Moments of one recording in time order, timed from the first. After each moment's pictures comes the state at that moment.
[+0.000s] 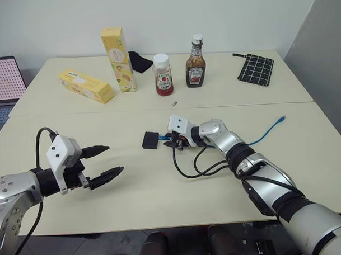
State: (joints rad) left arm 0.12 0.90 0.42 -0.34 -0.59 0.49 -1.01; right arm -1.08 -0.07 0.38 1.09 -0.11 -0.11 0.89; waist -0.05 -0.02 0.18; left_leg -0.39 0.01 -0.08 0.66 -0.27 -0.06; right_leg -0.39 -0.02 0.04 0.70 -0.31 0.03
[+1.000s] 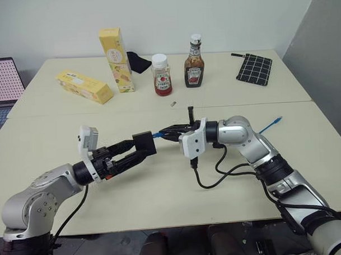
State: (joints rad) left arm -0.13 0.67 0.32 -0.30 -0.92 0.84 -0.84; right arm -0.80 -0.35 0.43 0.23 -0.29 -0.51 0.84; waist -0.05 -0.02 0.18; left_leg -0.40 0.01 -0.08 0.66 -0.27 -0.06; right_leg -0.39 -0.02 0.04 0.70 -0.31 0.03
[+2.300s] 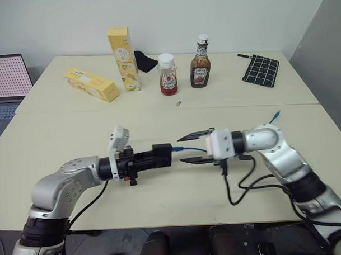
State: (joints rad) left arm -0.26 0.72 0.02 -0.22 -0.77 0.73 -1.08; right arm -0.59 -0.60 0.34 -0.23 0.34 0.19 1.08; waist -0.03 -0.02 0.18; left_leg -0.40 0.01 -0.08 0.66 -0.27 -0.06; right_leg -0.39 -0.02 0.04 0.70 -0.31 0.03
